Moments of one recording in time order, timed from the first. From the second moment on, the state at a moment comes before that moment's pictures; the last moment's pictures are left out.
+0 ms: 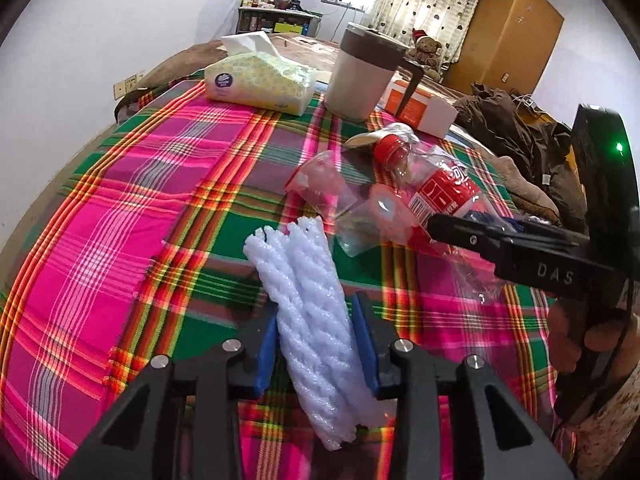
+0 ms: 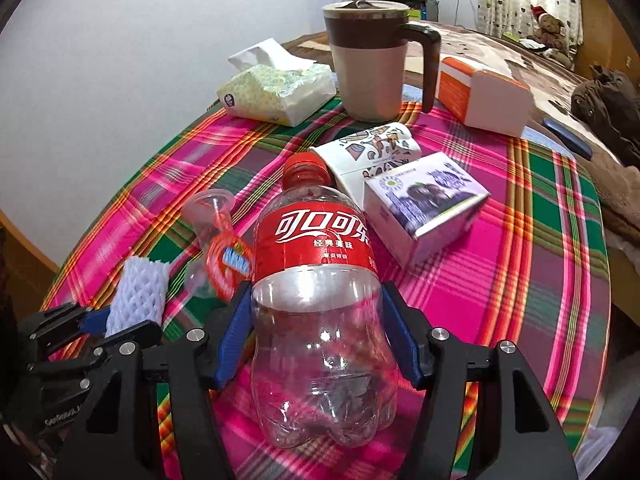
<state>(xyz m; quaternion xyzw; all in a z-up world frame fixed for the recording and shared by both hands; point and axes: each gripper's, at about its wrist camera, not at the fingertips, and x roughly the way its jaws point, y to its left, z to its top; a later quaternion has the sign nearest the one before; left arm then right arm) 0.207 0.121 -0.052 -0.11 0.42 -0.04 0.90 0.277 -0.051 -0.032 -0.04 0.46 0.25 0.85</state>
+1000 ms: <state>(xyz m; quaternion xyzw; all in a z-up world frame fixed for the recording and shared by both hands) 0.171 0.037 -0.006 -0.04 0.38 -0.12 0.91 0.197 -0.151 -0.007 0.04 0.41 0.20 0.89</state>
